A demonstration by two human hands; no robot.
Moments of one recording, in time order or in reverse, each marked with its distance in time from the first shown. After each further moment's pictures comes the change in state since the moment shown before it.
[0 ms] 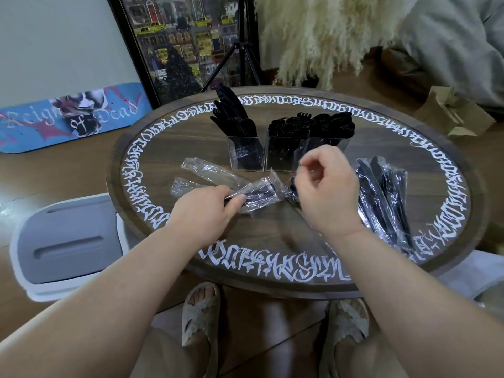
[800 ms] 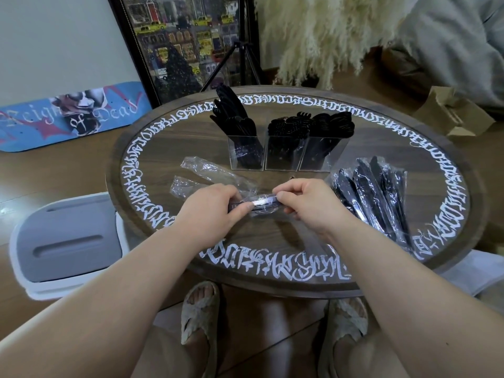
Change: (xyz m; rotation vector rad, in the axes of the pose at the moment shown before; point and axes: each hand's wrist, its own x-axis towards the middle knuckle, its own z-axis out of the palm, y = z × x) left_hand -0.001 0.005 0.002 -0.124 -0.017 0.065; right_hand -0.002 0.007 0.008 0.226 -0.584 0.575
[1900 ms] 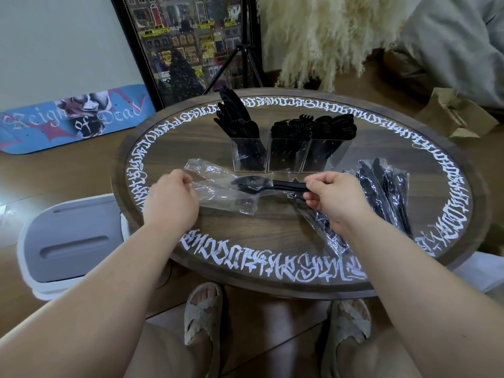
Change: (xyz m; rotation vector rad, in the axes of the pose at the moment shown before) left_hand 0.003 -0.041 -0.014 -0.041 0.304 -0.463; right_hand 0.017 0.013 -0.019 0.356 0.258 0.123
